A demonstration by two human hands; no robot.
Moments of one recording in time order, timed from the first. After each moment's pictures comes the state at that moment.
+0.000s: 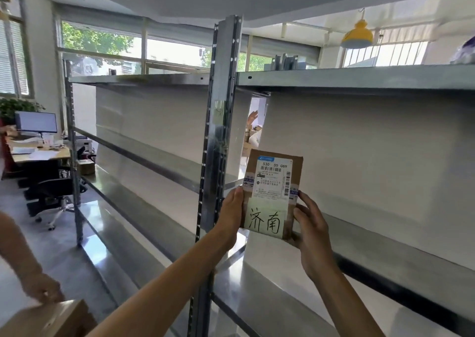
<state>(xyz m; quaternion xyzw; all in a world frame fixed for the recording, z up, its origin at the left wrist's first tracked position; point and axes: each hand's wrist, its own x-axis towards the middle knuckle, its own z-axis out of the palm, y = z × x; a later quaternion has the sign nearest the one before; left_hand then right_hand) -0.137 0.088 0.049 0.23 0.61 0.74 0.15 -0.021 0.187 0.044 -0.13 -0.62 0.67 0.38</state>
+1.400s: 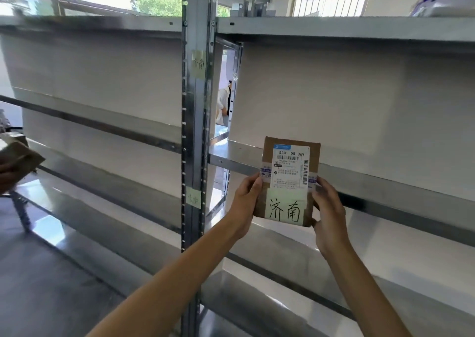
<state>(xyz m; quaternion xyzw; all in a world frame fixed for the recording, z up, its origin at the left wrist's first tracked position) -0.091 0.047 -0.012 0.32 0.53 0.72 0.31 0.044 0.126 -0.006 -0.26 -0.58 0.61 0.48</state>
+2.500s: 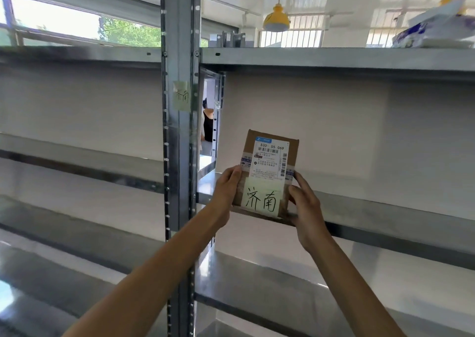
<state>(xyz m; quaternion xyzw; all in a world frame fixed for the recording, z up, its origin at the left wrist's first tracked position) -0.207 0.102 0.051 0.35 0.57 0.70 0.26 -0.057 0.163 0.041 -0.26 -0.60 0.60 0.47</state>
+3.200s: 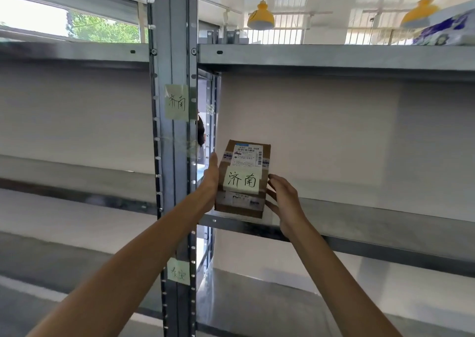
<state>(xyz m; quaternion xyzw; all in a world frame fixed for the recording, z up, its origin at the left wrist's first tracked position) -0.321 0.161 0.076 0.31 0.59 0.67 0.34 -0.158 0.191 0.066 -0.31 -0.56 0.62 0.46</state>
